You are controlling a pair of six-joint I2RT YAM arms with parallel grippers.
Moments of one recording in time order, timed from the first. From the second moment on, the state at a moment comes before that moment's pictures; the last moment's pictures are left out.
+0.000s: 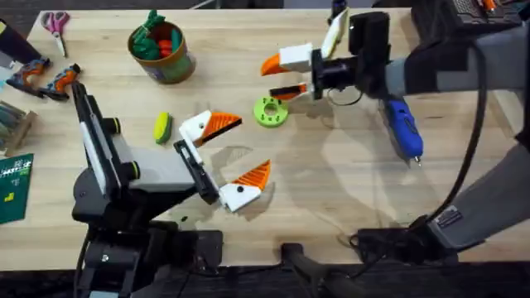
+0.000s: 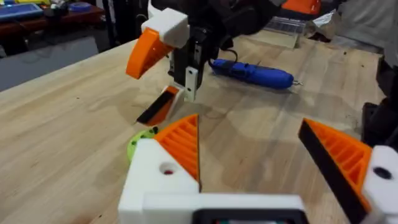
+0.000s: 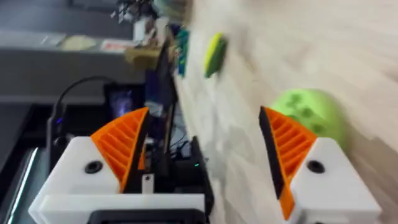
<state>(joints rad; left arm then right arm) -0.07 0.00 0.01 -0.10 0.94 0.01 0.25 1.89 0.93 0.33 -1.19 0.78</state>
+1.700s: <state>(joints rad) -0.07 0.00 0.01 -0.10 0.94 0.01 0.60 1.71 1.20 -0.53 -0.07 -0.03</state>
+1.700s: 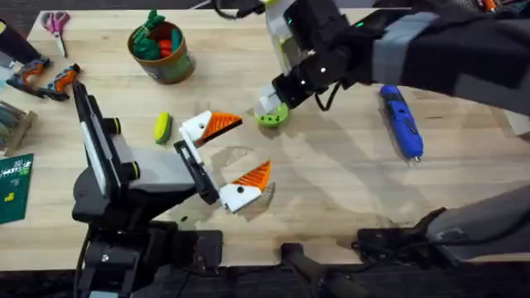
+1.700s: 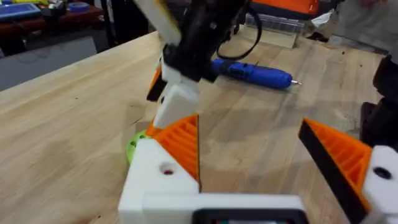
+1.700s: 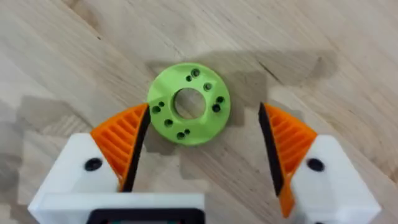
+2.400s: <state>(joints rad) -0.07 0.00 0.01 -0.10 0.94 0.01 0.60 1.81 1.20 -0.48 -0.07 -0.05</state>
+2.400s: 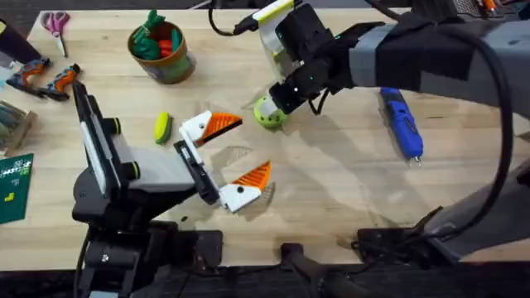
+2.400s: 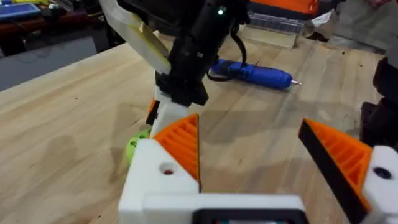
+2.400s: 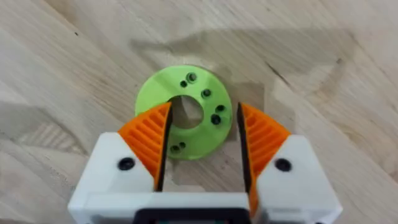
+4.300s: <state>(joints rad) -0.07 0.00 0.01 -0.10 0.94 0.01 0.60 1.85 1.27 -0.56 -0.06 -0.05</state>
